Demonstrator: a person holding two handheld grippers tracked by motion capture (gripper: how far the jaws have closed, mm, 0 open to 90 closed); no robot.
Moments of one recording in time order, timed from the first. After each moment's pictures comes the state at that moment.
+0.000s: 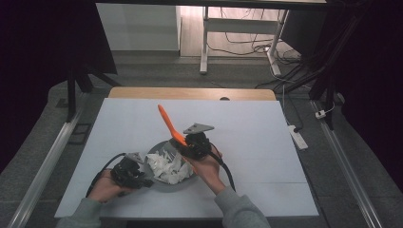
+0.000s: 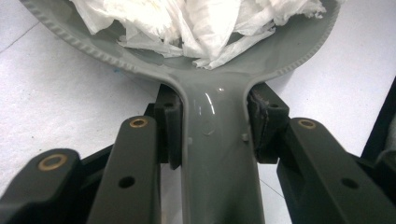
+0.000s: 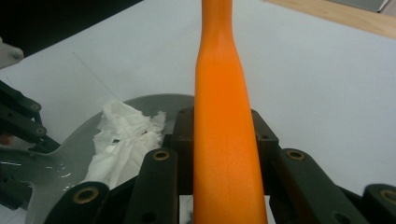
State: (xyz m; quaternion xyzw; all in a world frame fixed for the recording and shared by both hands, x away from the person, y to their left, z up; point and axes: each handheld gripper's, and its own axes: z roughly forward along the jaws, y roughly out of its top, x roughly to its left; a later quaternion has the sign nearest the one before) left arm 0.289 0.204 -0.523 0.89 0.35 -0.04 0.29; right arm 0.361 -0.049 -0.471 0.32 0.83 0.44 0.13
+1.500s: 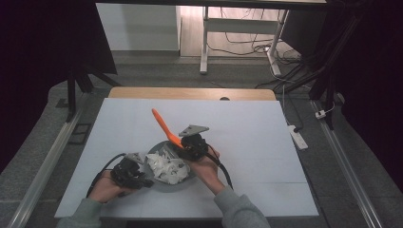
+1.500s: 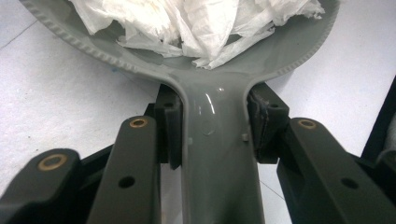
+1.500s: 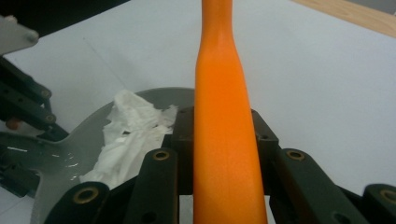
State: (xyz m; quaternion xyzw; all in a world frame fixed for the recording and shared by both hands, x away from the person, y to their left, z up) left arm 0.288 0.205 -0.524 0.89 0.35 -0.05 0.29; right arm 0.358 -0.040 -0.474 0.29 0.85 0.43 0.12
